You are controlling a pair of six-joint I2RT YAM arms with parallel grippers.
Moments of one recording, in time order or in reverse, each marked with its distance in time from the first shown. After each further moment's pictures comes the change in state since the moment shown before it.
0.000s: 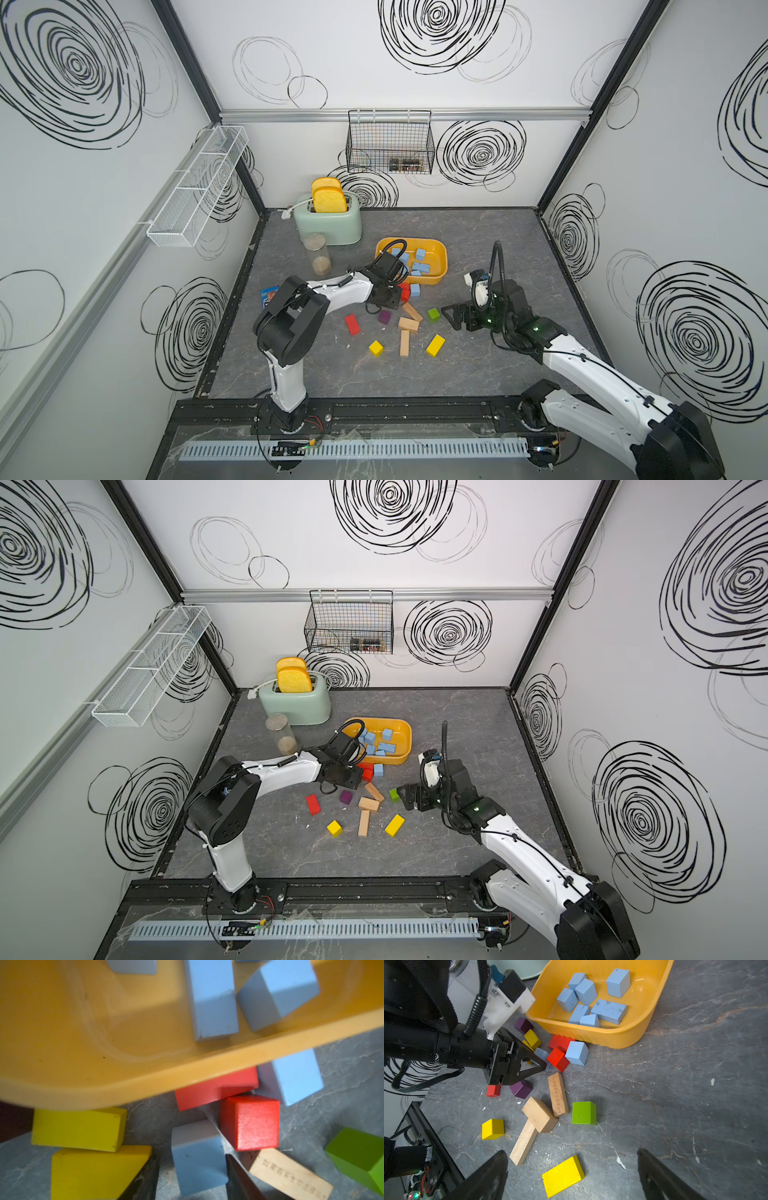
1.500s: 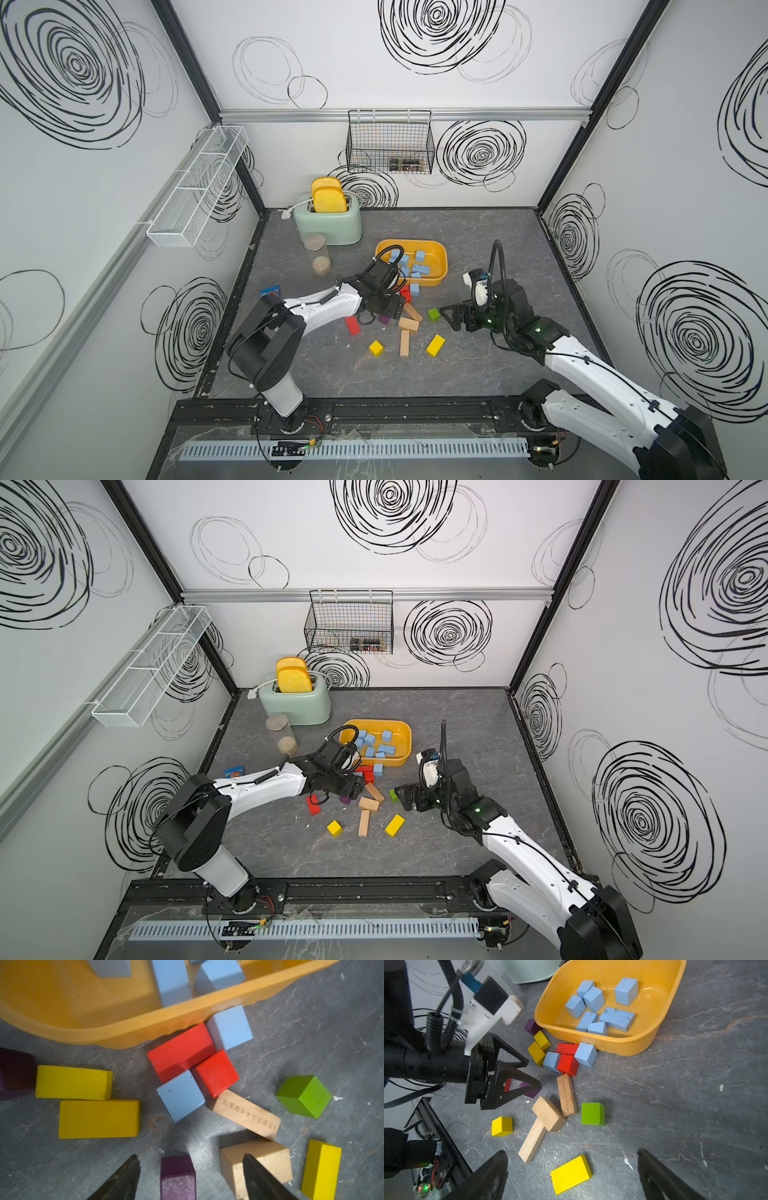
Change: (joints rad) left arm -0.038 -0.181 -0.137 0.023 0.054 0.030; right arm 0.031 -0.022 0.018 -0.025 -0.006 0.002
